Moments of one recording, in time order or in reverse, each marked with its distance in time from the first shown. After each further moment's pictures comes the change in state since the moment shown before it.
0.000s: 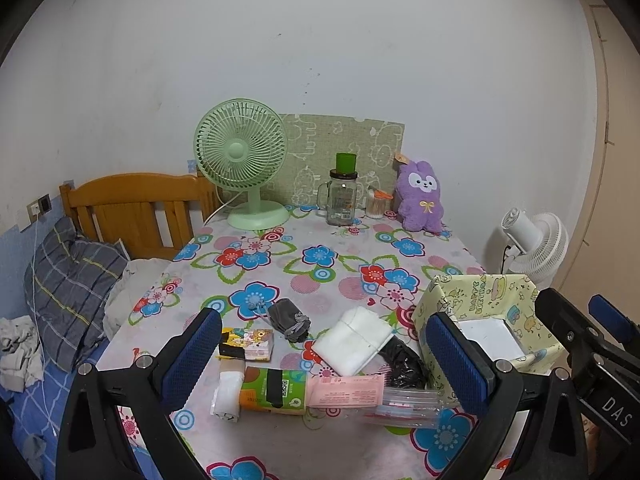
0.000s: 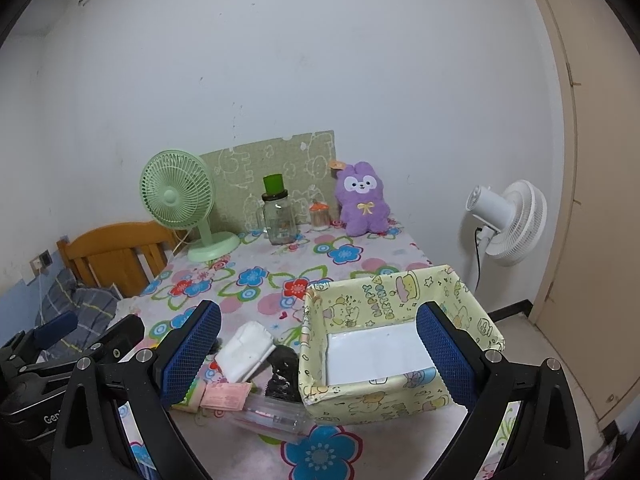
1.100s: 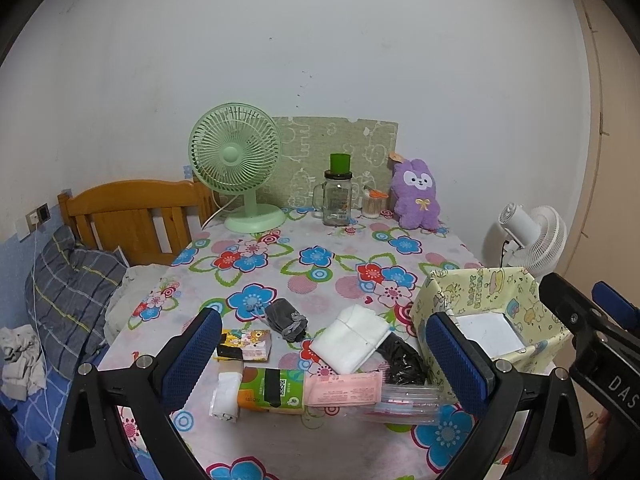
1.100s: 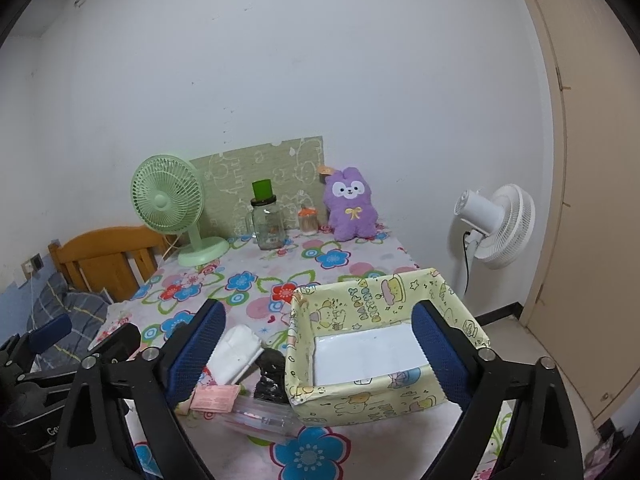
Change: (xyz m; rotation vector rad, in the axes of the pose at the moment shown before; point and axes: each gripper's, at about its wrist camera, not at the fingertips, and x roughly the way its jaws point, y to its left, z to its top) left arm -0.001 -0.003 -0.007 0.025 -0.014 -0.007; right arm -0.006 -0.005 -0.002 0.003 -0.017 -0.030
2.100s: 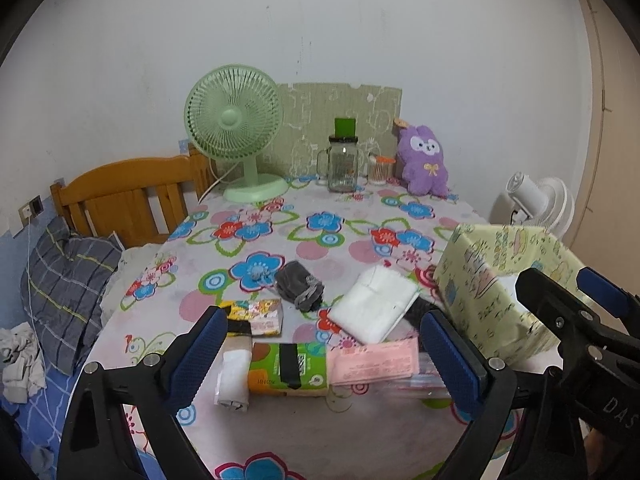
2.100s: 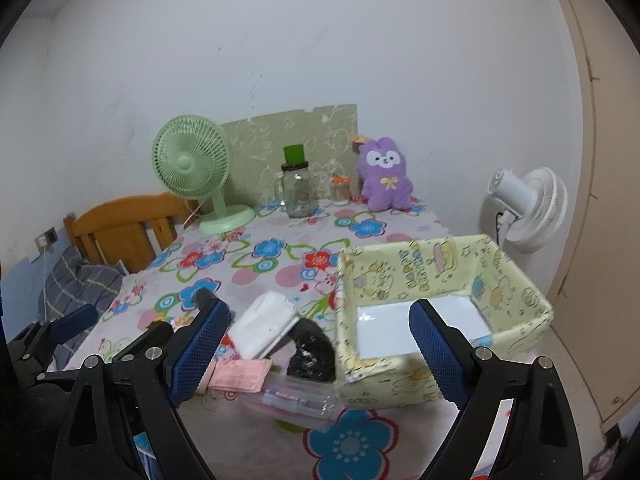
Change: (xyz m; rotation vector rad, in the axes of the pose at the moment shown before) left arm 0.038 0.022 -0.031 0.035 0.086 -0.003; right arm 0.037 0.035 -0.036 -0.040 0.087 0.087
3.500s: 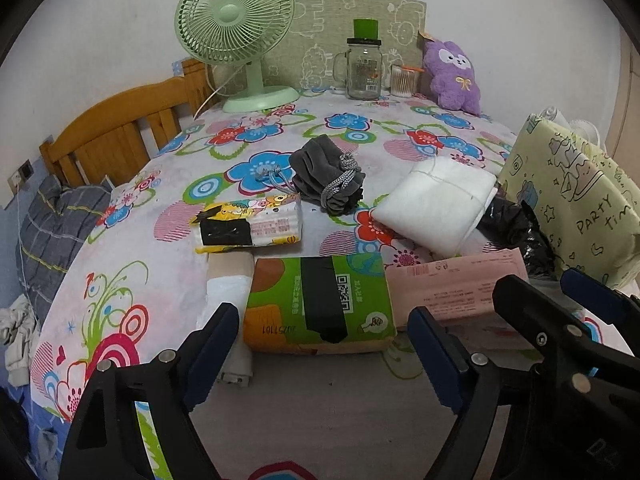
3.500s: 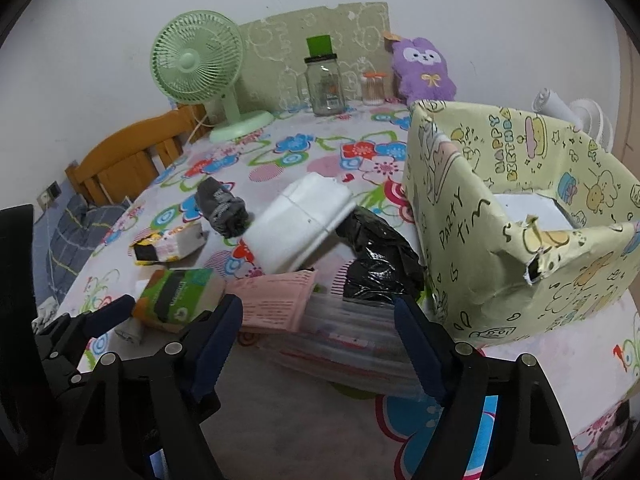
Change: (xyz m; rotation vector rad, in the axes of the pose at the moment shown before) left arm 0.087 0.023 -0.056 0.017 0.233 0.036; right arm 0.094 0.034 -0.063 0.019 0.277 0.047
